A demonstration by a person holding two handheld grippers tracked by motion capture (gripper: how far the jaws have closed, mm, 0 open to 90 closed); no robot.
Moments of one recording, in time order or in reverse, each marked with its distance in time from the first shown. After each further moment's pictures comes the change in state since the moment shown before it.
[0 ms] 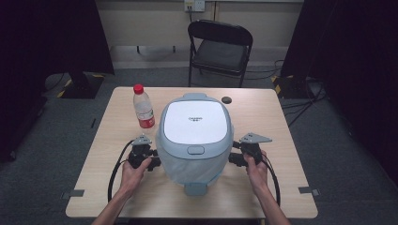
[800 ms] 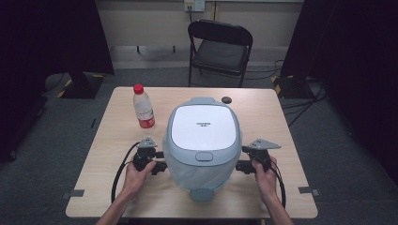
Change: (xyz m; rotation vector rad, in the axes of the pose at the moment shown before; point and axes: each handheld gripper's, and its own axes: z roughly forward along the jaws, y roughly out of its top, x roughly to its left) left arm -0.010 -0.003 0.010 0.071 0.007 0.076; right arm -0.006 -0.019 -0.025 0.057 -0.064 0.026
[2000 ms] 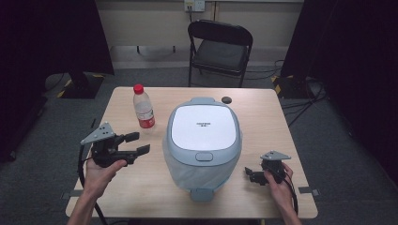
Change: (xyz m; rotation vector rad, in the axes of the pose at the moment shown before) left arm -0.016 0.043 -0.148 -0.349 -0.032 0.059; right arm -0.034 -0.053 -0.014 0.147 -0.169 0.007
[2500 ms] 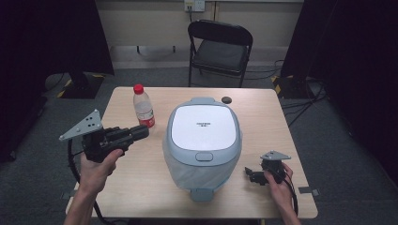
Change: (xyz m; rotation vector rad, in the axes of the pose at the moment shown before) left arm -0.036 0.056 -0.020 -0.185 -0.125 0.073; right arm 0.000 0.000 0.000 0.000 -0.003 0.000
